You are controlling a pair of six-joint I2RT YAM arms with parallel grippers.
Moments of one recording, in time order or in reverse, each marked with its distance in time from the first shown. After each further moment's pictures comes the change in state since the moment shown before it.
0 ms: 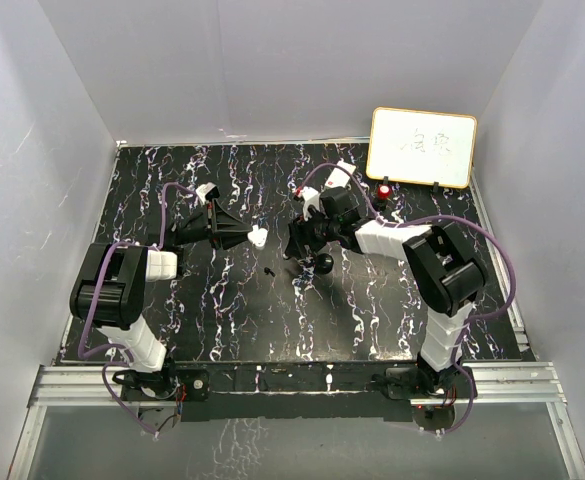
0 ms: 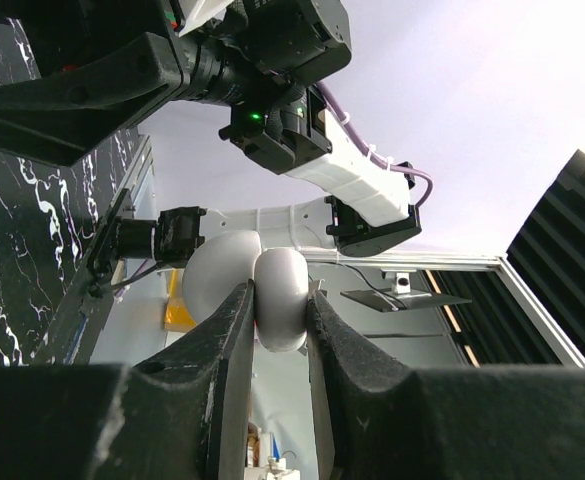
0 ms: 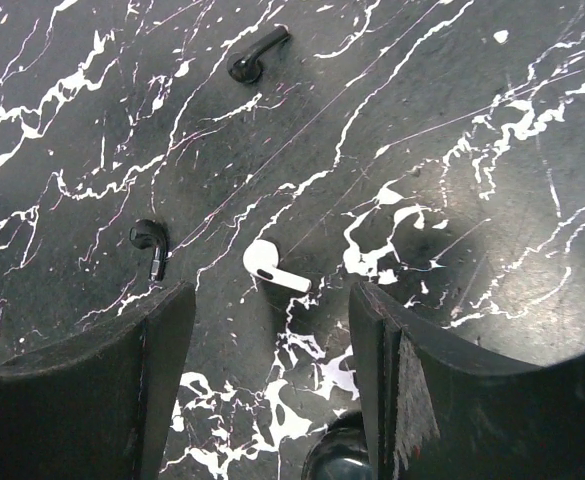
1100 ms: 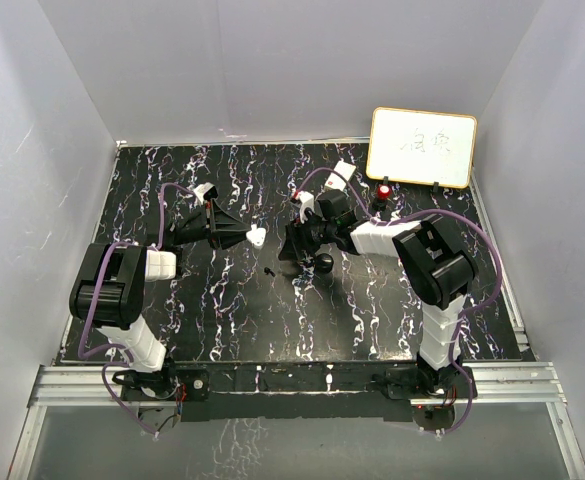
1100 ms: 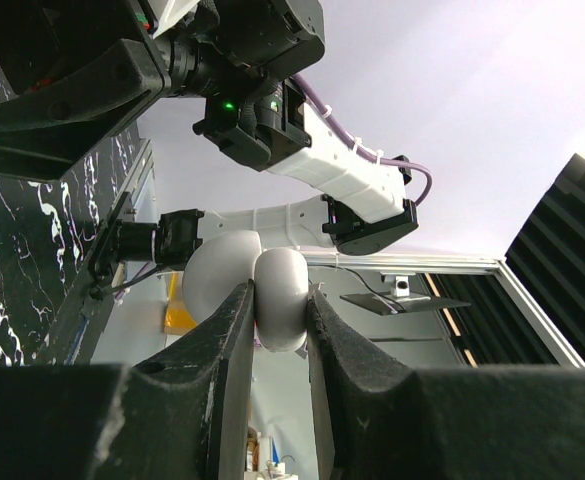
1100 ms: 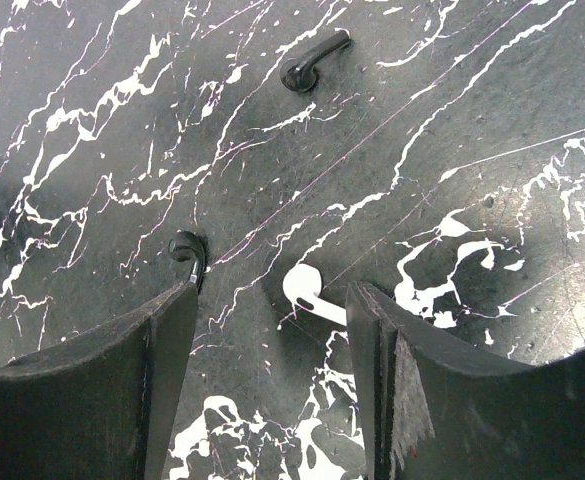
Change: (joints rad) left arm 0.013 0.000 -0.002 0.000 0.002 -0.001; right arm 0.000 0.084 0.007 0.094 -0.149 0.073
